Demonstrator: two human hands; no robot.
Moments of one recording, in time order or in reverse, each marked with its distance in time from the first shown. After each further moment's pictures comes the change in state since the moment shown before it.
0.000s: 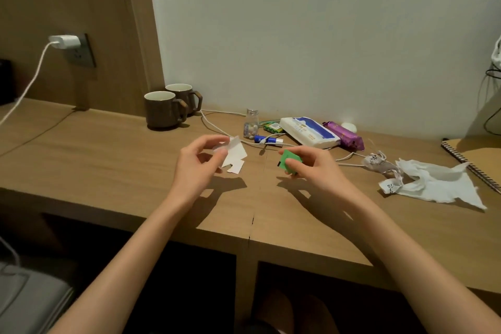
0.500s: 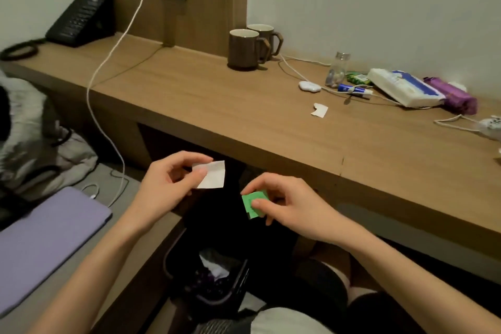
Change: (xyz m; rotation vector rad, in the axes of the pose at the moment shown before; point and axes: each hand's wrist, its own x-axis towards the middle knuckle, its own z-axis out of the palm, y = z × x) left_hand -0.149 -0.058 -0.160 0.119 0.003 -0.175; right_hand -0.104 -0.023 0.167 -0.048 -0.624 -0.211
